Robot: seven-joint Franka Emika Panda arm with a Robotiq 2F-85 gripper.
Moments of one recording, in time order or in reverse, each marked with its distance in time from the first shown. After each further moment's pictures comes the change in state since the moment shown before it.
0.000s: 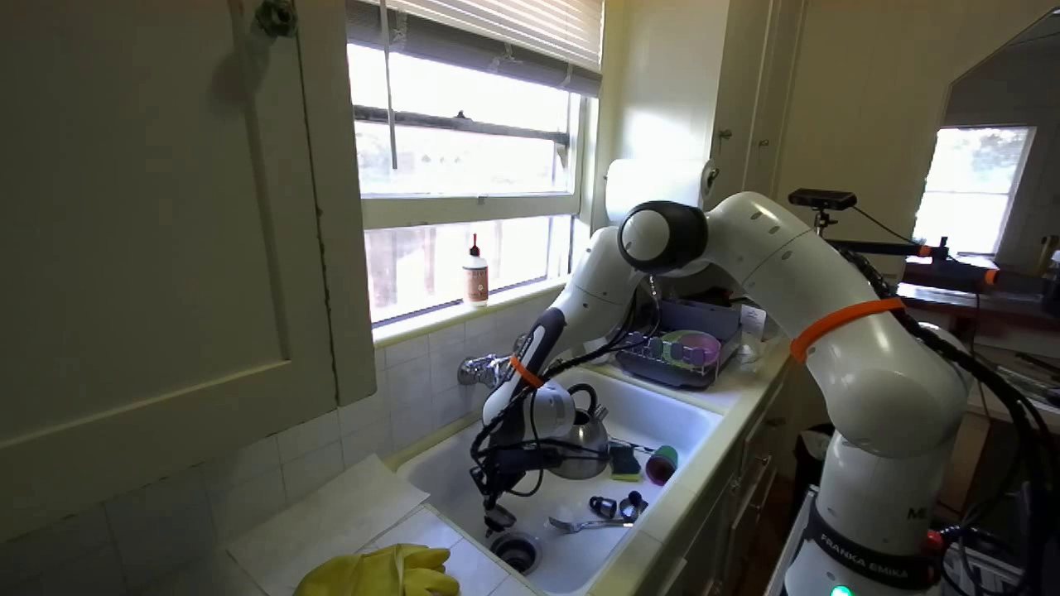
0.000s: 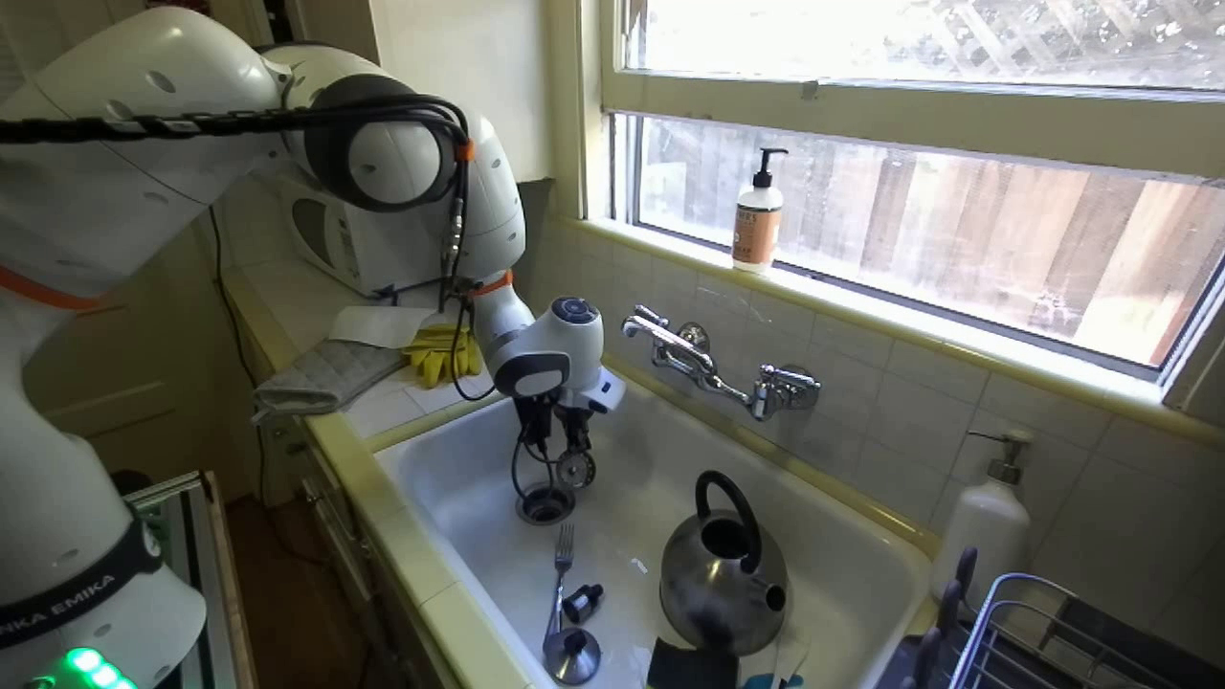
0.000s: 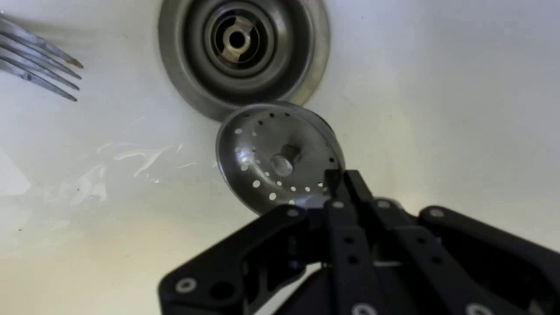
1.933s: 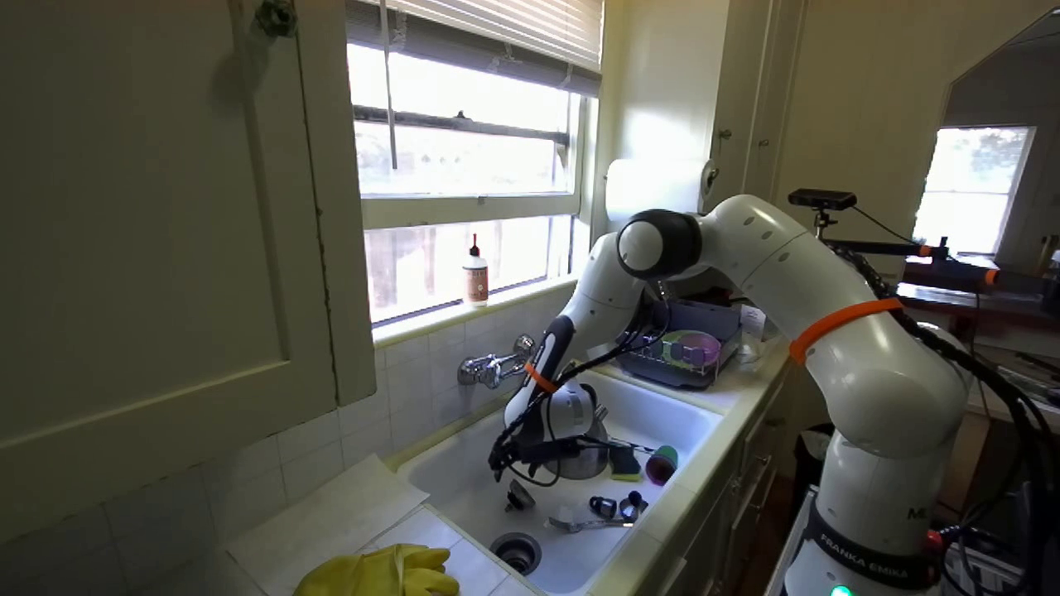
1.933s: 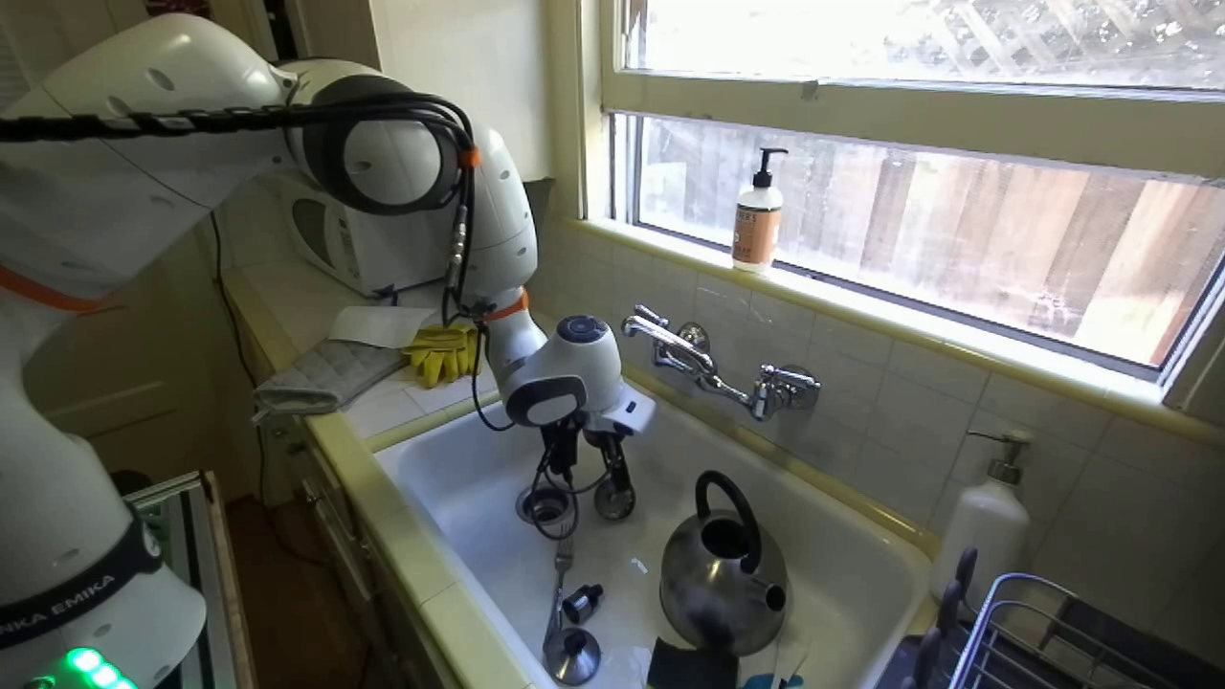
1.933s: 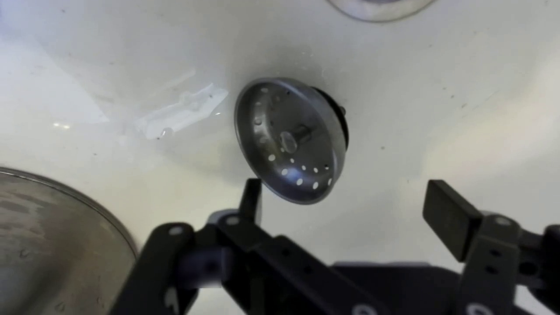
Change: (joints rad) arm 0.006 0.018 -0.118 -0.012 -0.001 0.169 0.012
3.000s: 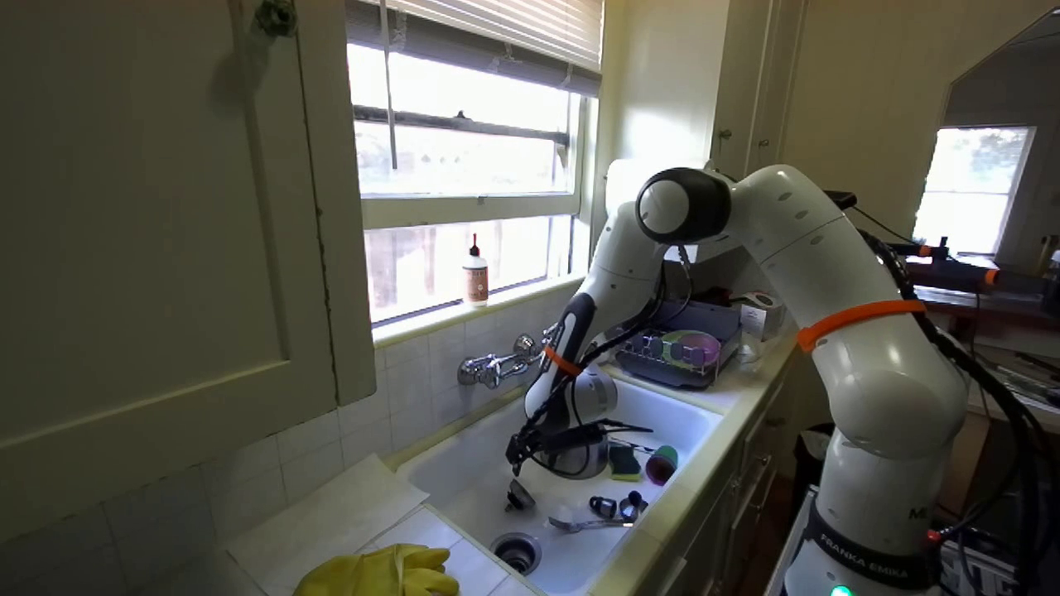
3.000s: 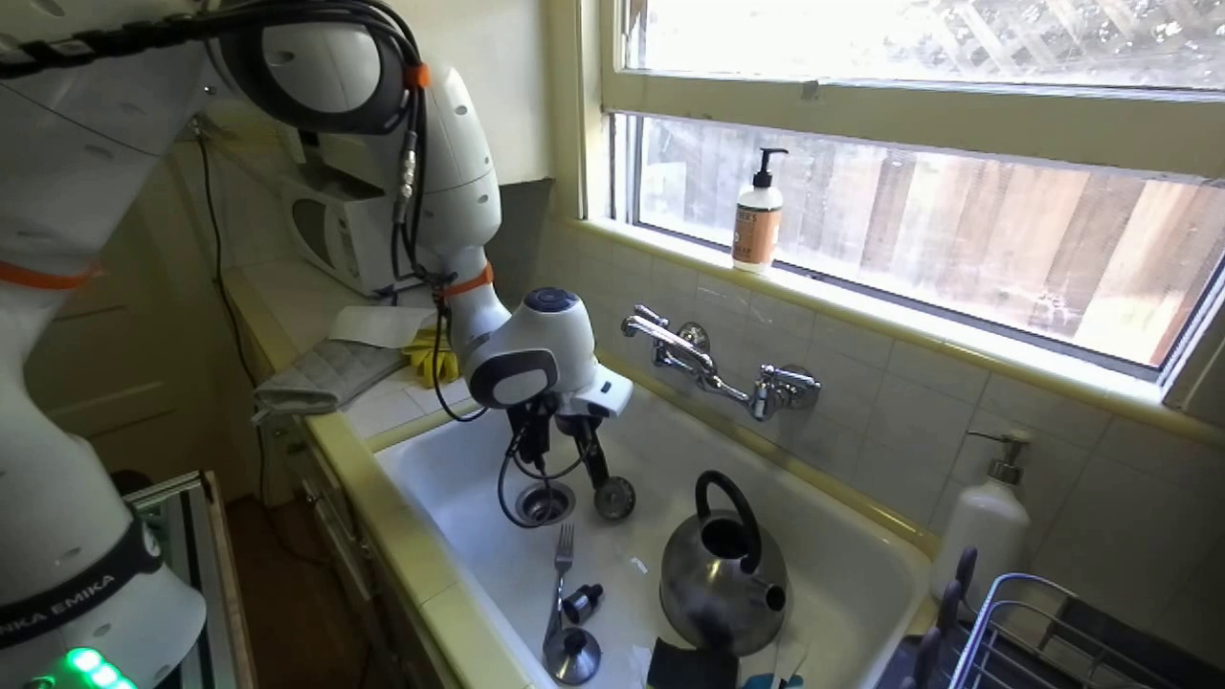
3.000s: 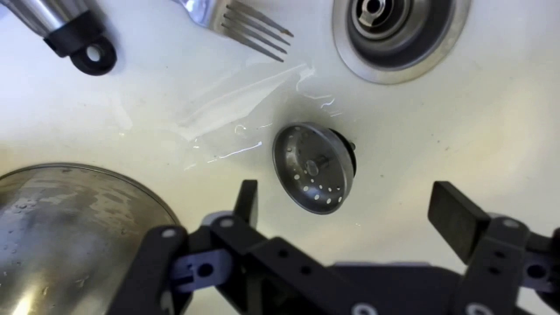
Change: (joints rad) arm 0.027 -0.220 -0.036 -0.262 -0.042 0.001 -0.002
